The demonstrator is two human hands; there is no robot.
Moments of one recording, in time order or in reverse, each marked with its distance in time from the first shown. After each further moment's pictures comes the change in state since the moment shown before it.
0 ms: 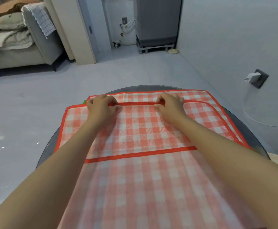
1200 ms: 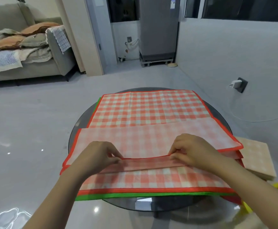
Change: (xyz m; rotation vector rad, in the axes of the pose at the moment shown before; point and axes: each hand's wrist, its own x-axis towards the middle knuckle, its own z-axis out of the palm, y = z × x) left_hand -0.235 0.027 -0.130 0.001 -0.561 0.048; right_hand -0.247 -0.030 -0.114 -0.226 -0.435 -0.367
